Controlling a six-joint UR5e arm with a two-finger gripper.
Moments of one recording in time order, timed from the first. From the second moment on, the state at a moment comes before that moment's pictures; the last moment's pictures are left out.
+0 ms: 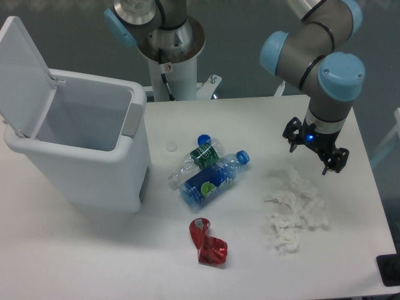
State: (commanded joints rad) arm 2.77 -1.97 -1.55 -1.10 1.58 1.53
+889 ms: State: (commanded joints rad) arm 2.68 -1.92 -1.70 -1.10 1.49 1.45
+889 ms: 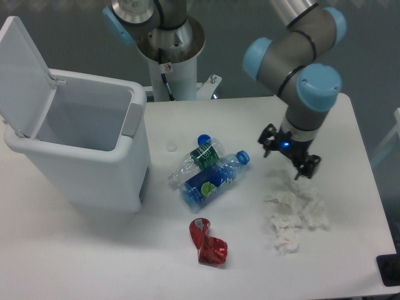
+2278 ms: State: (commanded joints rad) arm 2.55 -2.00 -1.76 -1.10 1.61 1.40
